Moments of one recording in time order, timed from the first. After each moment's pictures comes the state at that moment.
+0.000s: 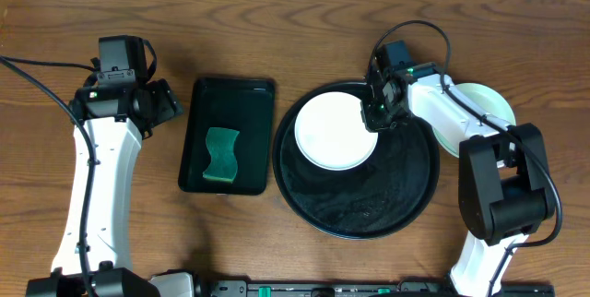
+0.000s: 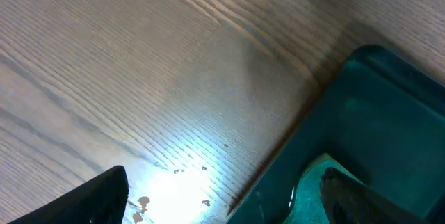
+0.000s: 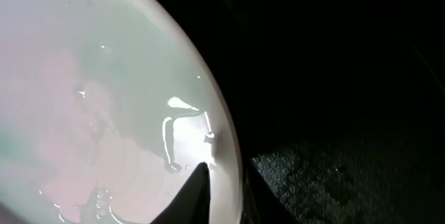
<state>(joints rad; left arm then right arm) 0.12 1.44 1.26 -0.97 -0.24 -0.37 0.30 1.98 1.33 -0.76 -0.16 0.15</state>
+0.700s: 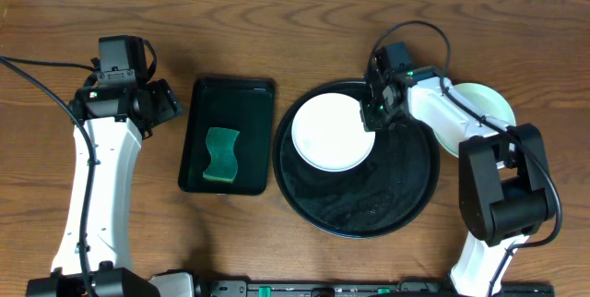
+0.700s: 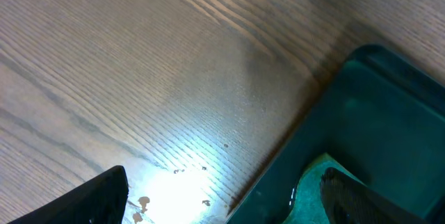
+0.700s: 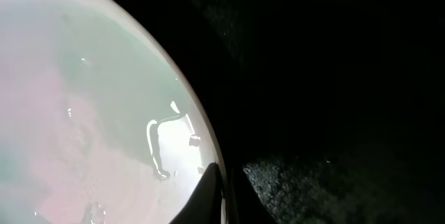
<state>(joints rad) 0.12 1.44 1.26 -0.97 -0.24 -0.37 0.30 1.98 1.29 -0.69 -0.16 0.15</state>
